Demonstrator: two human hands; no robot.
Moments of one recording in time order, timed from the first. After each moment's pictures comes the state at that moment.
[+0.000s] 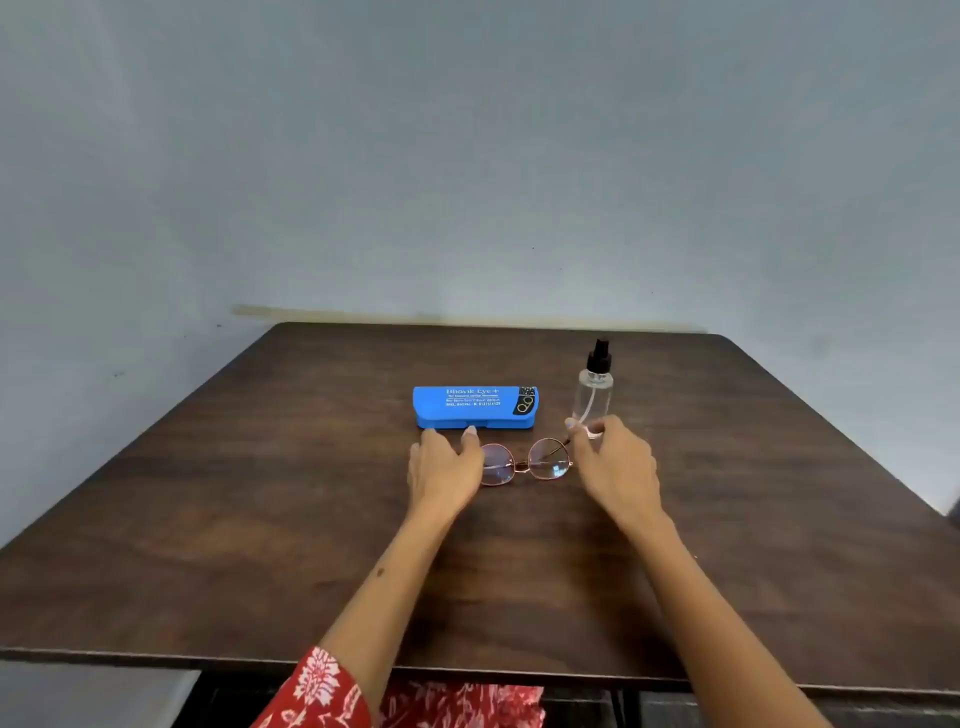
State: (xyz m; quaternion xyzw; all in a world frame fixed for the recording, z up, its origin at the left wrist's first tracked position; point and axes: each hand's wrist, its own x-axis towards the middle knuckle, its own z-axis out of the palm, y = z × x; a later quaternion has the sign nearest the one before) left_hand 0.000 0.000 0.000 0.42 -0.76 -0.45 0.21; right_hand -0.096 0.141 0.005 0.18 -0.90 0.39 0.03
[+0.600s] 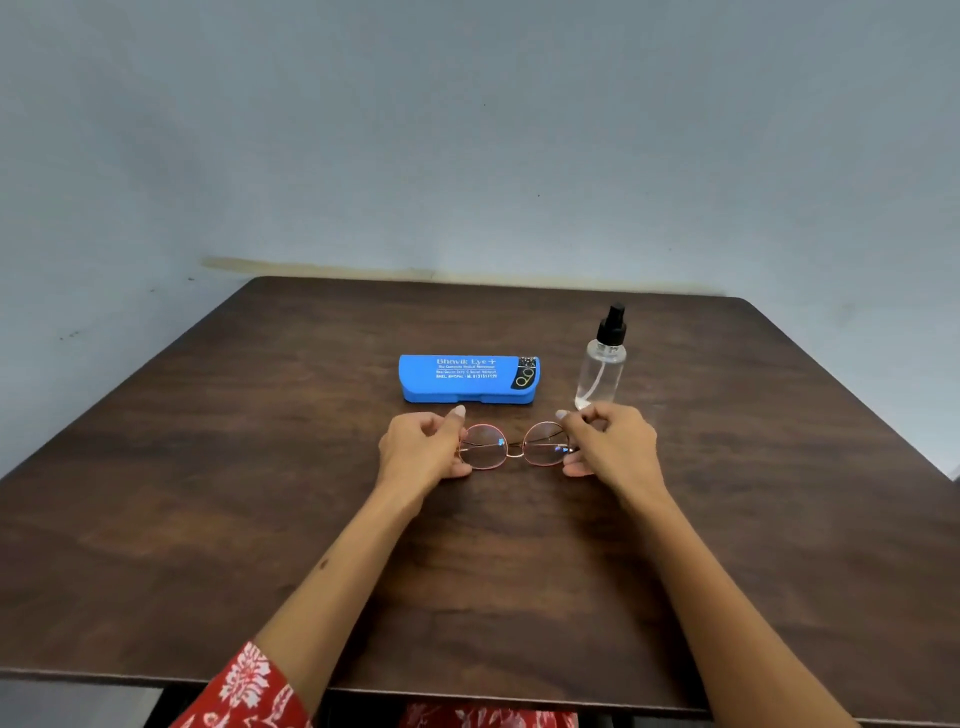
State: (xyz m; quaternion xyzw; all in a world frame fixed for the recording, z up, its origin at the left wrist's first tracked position) left_hand -0.008 -0.021 -0.010 0.39 -0.66 -0.59 0.23; right_hand -0.121 0.126 -0.009 0.14 -0.81 0.56 -0.10
